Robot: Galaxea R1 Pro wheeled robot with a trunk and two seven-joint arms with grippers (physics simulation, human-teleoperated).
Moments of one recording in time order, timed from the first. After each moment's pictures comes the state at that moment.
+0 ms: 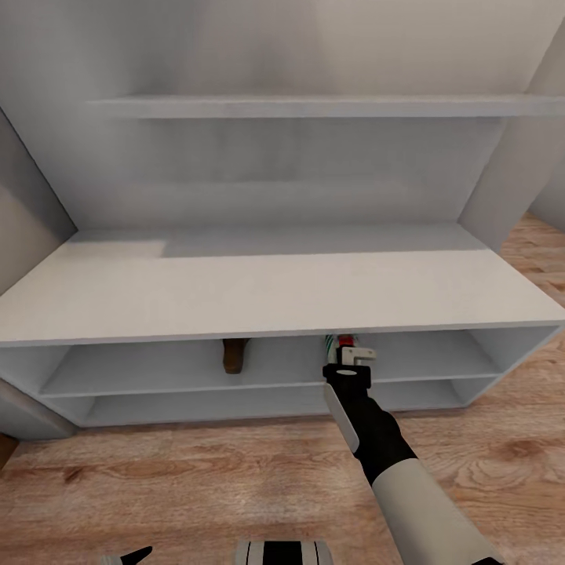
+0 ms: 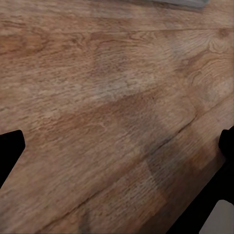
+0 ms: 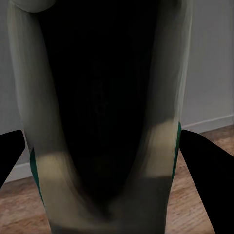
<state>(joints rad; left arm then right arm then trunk) -0.23 0.27 0.35 -0.36 -0.02 -0.42 -1.18 -0.71 0.17 0.22 -0.97 -0.20 0.58 -0.64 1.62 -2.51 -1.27</state>
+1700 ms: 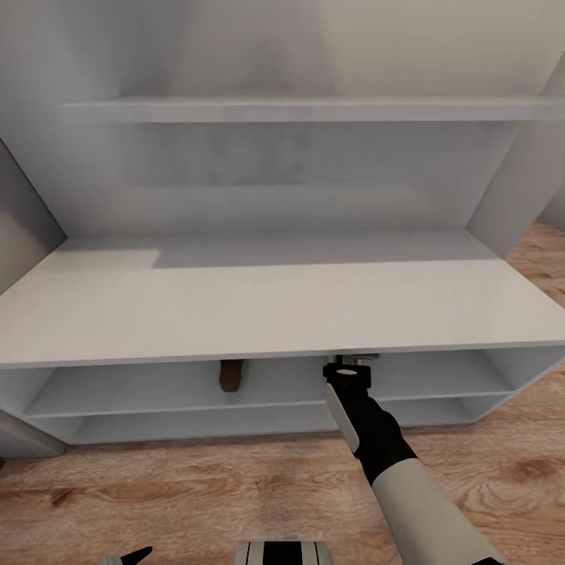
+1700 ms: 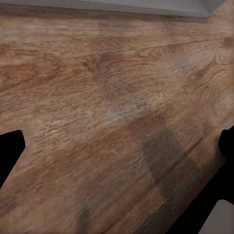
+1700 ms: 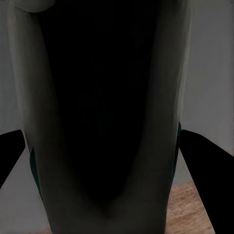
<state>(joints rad) -0.23 0.27 0.35 -0.36 -0.02 -0.42 -1.18 -0.71 0.17 0.22 -0.97 -0.20 0.58 -0.64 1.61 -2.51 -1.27</state>
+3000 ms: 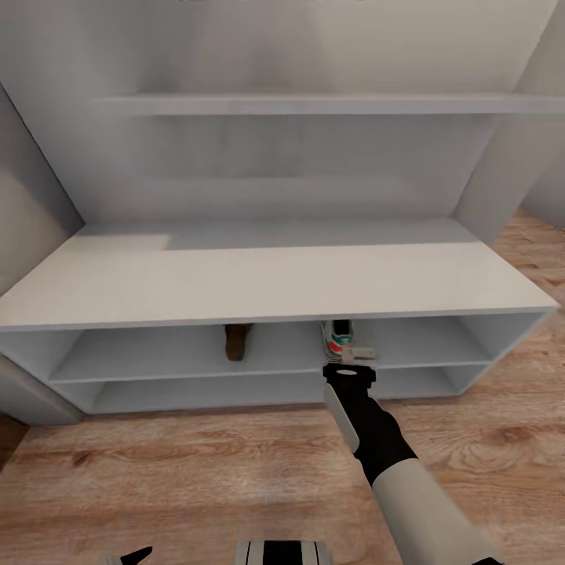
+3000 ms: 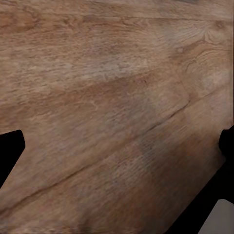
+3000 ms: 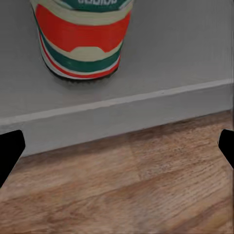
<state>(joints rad) -0.22 0.27 0.34 -0.36 -0.02 -0.42 -1.18 -0.71 0.17 0.22 -0.97 -0.20 0.58 -0.64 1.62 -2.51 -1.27</state>
